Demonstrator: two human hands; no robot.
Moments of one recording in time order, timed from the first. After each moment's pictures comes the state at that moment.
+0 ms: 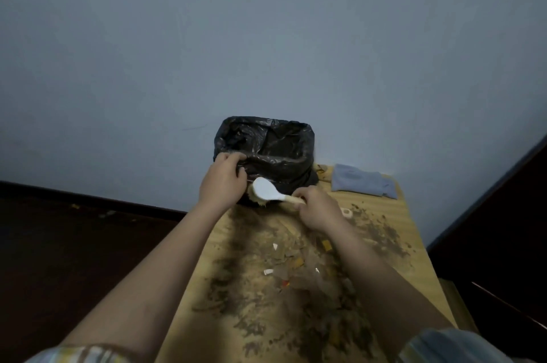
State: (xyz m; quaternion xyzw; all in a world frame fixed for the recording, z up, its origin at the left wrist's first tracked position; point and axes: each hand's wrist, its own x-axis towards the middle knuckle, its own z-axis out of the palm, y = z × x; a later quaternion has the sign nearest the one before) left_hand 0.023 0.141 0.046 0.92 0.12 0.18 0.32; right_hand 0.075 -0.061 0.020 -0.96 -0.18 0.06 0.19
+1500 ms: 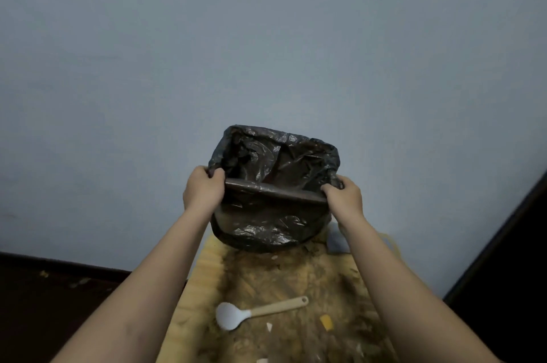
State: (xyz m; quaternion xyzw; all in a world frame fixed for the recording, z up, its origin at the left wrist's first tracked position) left_hand 0.101 0.181 0.120 0.79 0.30 0.24 0.48; right_hand 0.168 -0.064 0.114 -0.80 0.02 -0.08 0.60
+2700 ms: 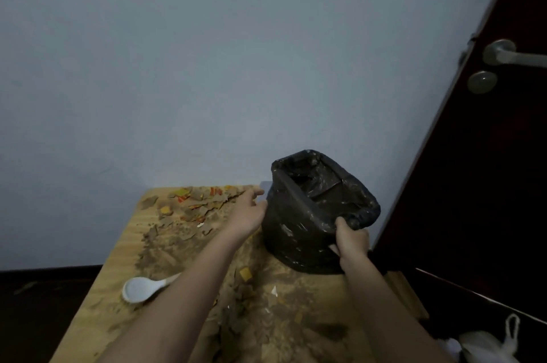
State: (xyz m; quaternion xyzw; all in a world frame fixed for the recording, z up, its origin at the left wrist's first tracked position) left_hand 0.105 -0.086 0.043 0.83 0.10 -0.01 0.55; right_hand 0.109 -0.288 -0.010 -0.61 0.36 -0.02 0.71
